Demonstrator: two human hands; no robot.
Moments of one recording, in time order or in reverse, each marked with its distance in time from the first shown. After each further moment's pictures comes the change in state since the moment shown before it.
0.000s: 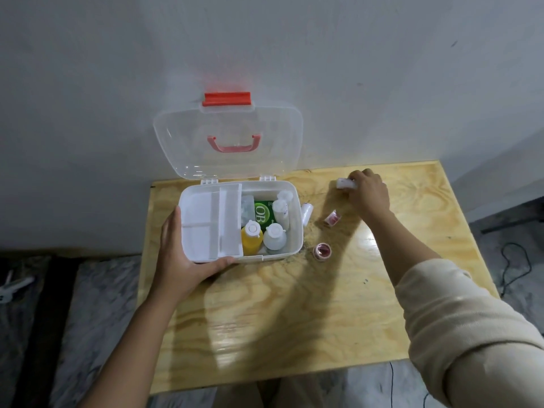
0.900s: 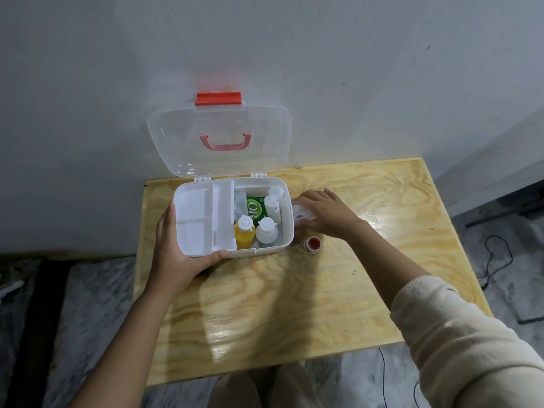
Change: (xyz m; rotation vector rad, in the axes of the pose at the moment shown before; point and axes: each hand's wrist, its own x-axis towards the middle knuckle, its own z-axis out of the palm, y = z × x) left_hand 0.000 0.001 0.000 0.001 -0.014 -0.026; right_hand -0.053 -0.034 0.000 -0.068 -0.379 -0.539
